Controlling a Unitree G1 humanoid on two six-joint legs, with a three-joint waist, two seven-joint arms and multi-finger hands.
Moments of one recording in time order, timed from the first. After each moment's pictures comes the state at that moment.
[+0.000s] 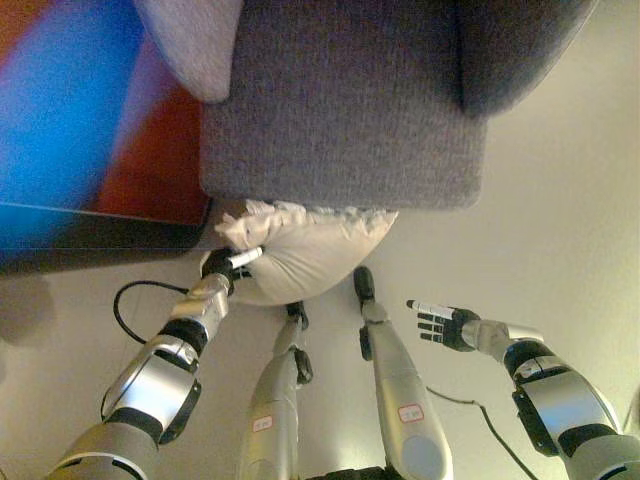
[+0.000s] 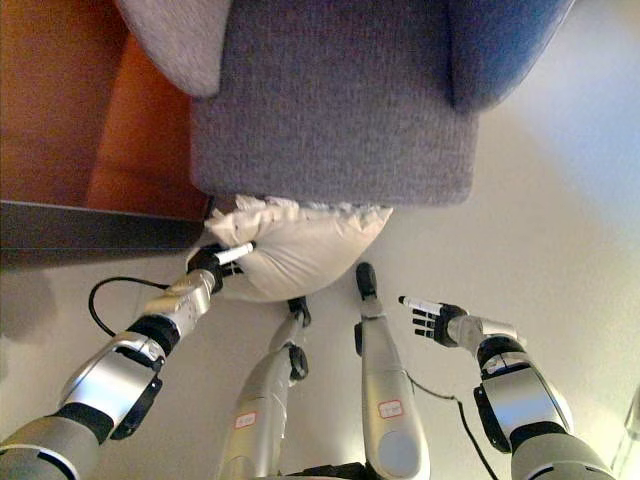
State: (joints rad) left arm -0.74 0.40 -0.42 1.11 -0.77 0.07 0.15; right arm -0.66 -0.46 0.23 1.25 0.63 0.41 0.17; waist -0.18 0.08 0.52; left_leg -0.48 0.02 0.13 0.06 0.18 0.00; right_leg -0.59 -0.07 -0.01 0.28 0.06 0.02
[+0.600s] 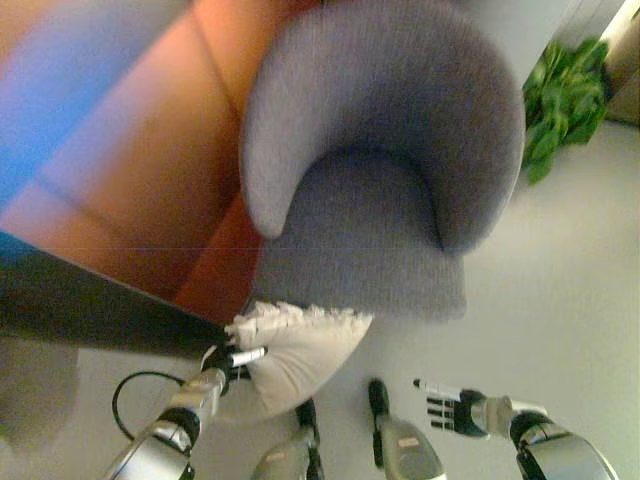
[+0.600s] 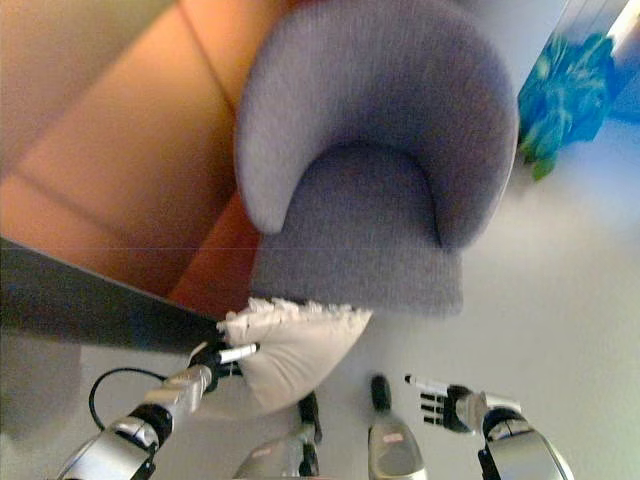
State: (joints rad) left arm -0.33 0.35 -0.40 1.12 -0.52 0.06 0.04; right arm -0.31 -0.40 0.15 1.26 0.49 0.41 0.19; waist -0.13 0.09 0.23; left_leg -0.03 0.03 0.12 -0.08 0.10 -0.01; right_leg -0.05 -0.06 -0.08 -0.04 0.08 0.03
